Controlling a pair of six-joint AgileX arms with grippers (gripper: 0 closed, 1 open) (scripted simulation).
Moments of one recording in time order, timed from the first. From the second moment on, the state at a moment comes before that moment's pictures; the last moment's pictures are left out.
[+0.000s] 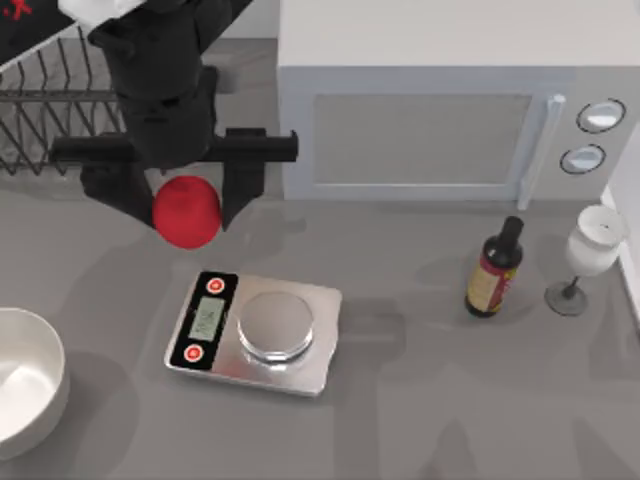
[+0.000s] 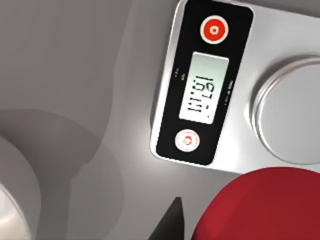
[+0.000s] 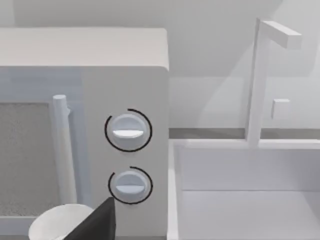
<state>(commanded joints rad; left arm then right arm) -0.50 1.90 1.73 -1.40 0.00 -0.48 0.00 0.00 0.00 0.00 0.00 0.00</state>
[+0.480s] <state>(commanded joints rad) -0.51 1.92 1.67 -1.33 0.00 -0.45 0.00 0.00 0.00 0.00 0.00 0.00</state>
